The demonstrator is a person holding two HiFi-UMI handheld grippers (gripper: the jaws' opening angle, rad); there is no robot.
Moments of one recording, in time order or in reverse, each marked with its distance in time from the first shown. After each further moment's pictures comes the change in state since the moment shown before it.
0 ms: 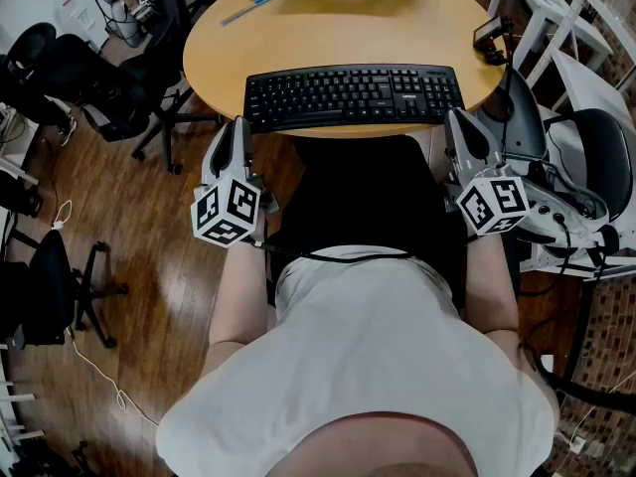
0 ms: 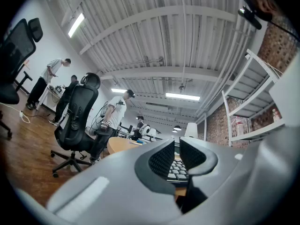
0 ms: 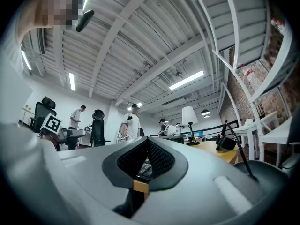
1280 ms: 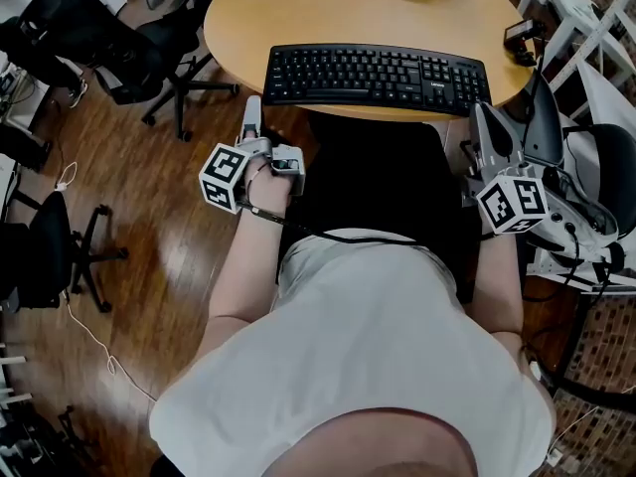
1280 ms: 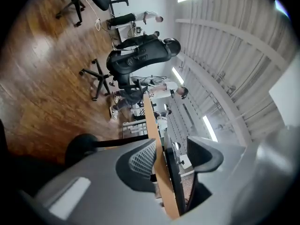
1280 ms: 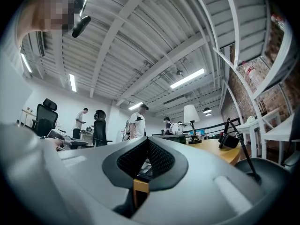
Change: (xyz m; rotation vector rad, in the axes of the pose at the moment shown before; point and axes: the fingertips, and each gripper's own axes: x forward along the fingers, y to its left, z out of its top) left arm 0.006 0.046 -0.110 -1.053 0.149 0.164; right arm 0.005 0.003 -0.001 0.019 0.003 0.014
